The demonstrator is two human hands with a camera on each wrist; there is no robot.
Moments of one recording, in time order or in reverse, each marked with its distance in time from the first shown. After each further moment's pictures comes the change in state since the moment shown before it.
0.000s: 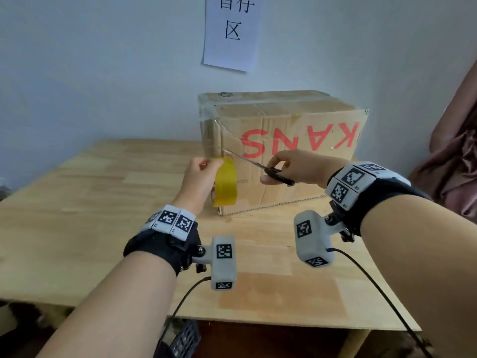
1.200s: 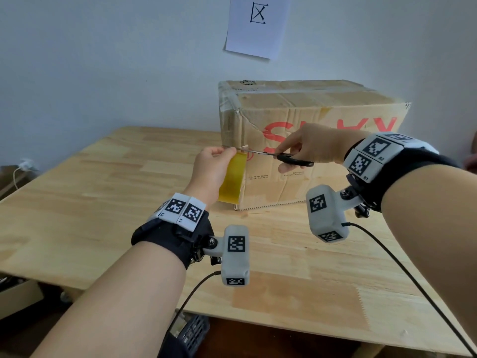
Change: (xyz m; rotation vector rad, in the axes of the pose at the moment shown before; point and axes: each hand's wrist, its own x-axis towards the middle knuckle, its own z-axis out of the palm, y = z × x) left_hand 0.015 0.001 -0.006 -0.074 0.091 -0.013; right_hand 0.036 -0.023 -0.019 -0.186 -0.091 -0.169
